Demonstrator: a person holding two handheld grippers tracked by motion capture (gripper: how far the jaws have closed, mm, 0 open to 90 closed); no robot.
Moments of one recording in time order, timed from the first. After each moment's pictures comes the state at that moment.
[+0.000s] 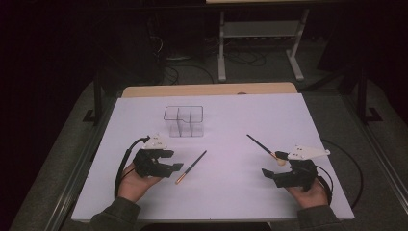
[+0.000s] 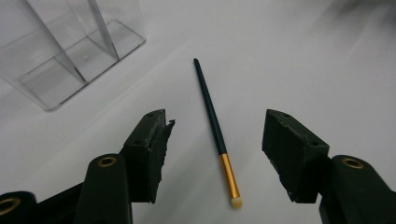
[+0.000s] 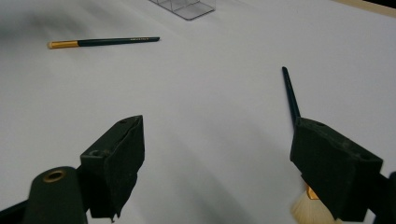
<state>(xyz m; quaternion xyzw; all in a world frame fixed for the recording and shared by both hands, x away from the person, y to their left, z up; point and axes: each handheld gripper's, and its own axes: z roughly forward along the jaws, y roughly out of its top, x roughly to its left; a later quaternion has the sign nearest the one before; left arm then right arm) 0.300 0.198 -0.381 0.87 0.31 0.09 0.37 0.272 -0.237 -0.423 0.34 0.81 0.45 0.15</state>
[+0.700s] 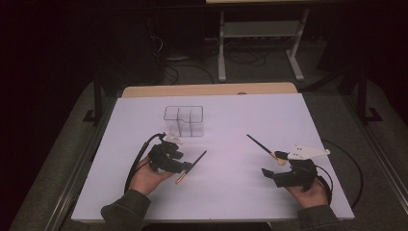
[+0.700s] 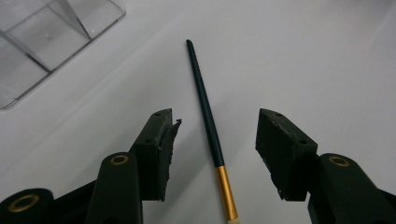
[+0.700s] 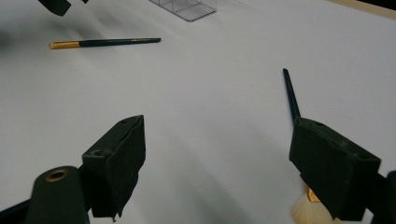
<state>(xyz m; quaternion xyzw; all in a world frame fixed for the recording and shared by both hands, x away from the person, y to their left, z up) 0.323 0.167 -0.393 0.90 0.32 0.05 0.30 0.273 -0.237 -0.422 0.34 0.81 0.45 0.15</state>
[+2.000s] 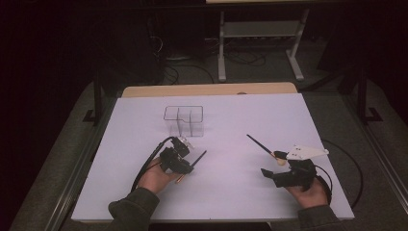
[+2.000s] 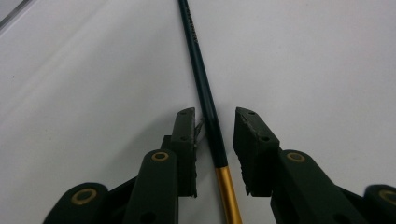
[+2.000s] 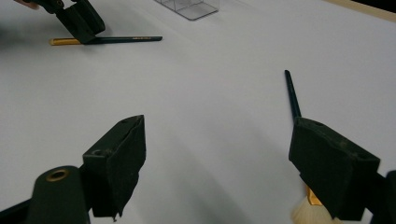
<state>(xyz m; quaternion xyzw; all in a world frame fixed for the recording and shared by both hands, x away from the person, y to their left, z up) 0.331 0.142 -0.416 0.92 0.32 0.03 0.21 0.273 -0.234 -0.422 0.33 0.82 0.45 0.15</state>
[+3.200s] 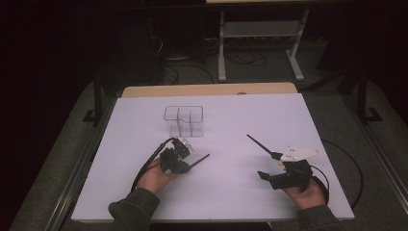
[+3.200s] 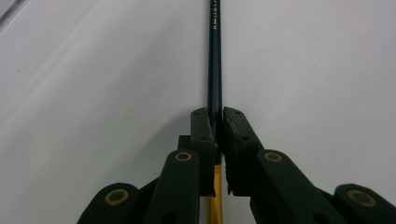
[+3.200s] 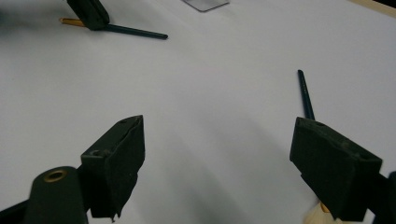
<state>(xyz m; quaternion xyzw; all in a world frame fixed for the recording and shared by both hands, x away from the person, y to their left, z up) 0.332 0.145 -0.418 0.93 0.31 0.04 0.19 0.271 -0.221 -0.419 0.32 0.83 0.43 0.15</state>
